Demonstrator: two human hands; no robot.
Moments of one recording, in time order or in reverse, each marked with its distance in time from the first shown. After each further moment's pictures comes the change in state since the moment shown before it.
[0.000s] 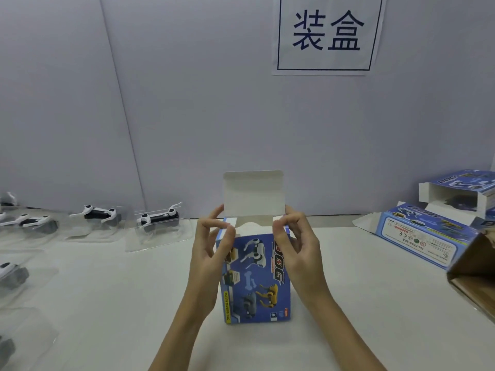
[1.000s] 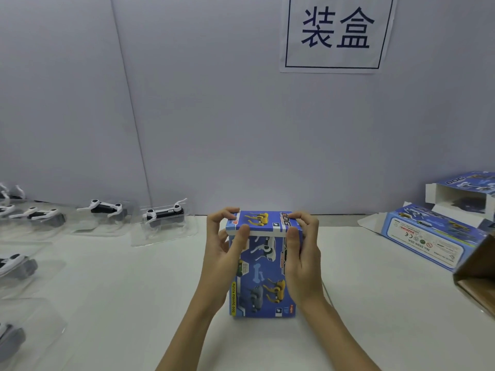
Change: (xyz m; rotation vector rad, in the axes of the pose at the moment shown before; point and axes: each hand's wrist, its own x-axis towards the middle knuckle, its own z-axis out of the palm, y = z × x) left_hand -0.001 -0.006 0.008 -0.031 -0.052 0.068; right_hand -0.011 0.020 0.011 0.000 0.041 -0.129
